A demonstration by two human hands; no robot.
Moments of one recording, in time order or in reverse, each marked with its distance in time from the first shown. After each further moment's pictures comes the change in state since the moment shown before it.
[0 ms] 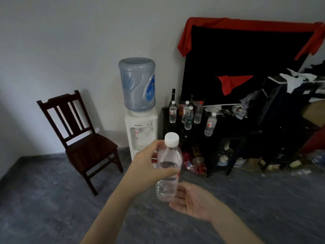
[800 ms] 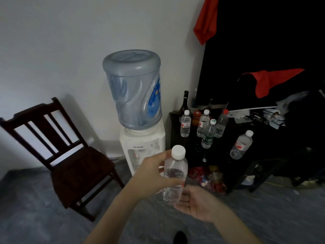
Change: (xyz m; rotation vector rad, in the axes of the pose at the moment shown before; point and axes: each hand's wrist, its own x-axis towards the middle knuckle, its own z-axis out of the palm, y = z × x) left_hand 0.319 -0.177 -0.022 0.007 -0.174 -0.103; right_hand 0.298 -0.199 -0.041 0.070 0.002 0.109
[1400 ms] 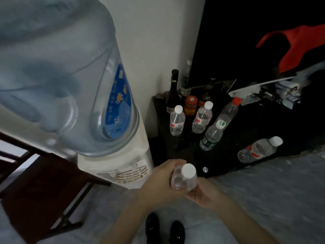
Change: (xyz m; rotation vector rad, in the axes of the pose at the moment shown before) left_hand 0.252 -0.140 0.051 0.010 -0.208 -0.059; right_hand 0.210 -0.134 -0.120 0.255 0.347 0.074
